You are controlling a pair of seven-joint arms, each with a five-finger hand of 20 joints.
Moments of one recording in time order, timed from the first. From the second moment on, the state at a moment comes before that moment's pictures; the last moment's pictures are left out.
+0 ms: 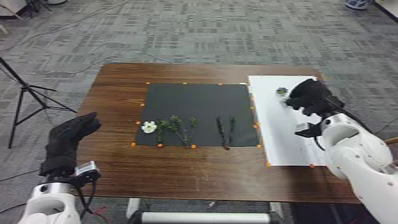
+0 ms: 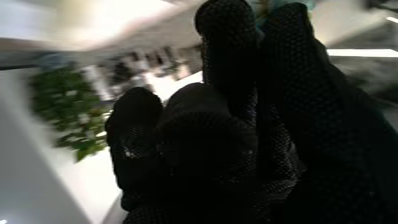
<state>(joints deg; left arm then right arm) 128.0 -53.6 -94.2 -118.4 54.4 27.4 16.8 -87.8 -42.8 73.7 -103.6 -110.9 9.0 14.8</state>
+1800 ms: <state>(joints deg) 118.8 -50.6 -81.1 -117.9 48.9 40.6 20.5 -62.7 -95.2 54.6 -67.8 -158.3 -12.1 -2.2</state>
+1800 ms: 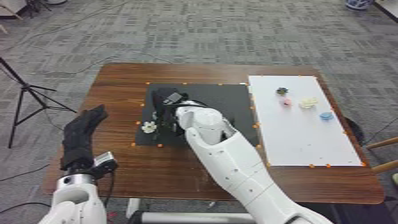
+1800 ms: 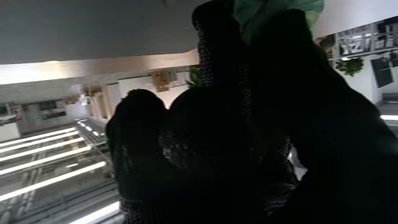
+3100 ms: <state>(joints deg) 129.1 -52.8 -95.9 -117.6 53.1 38.6 18.9 -65.2 -48.6 66.7 -100.1 -125.9 -6.1 13.2</state>
